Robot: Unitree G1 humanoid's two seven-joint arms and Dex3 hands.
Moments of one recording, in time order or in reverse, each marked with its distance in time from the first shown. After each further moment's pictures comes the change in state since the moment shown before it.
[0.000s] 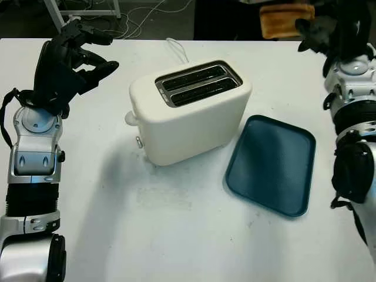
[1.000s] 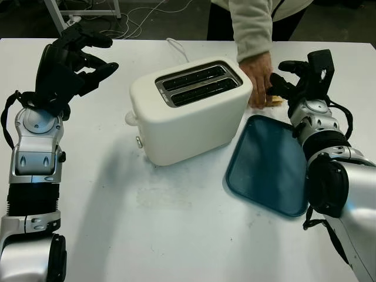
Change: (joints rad) left arm 0.000 -0.001 0.001 0.035 -0.020 -0.006 -0.007; right arm 0.094 0.096 -0.119 0.039 0.113 0.048 0.070
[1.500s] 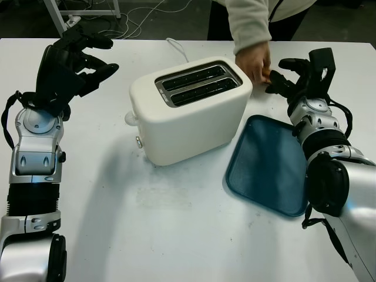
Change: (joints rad) left arm 0.003 0.000 0.000 -0.023 0.000 0.009 0.001; right arm 0.003 -0.001 -0.021 -0.014 0.032 -0.032 0.110
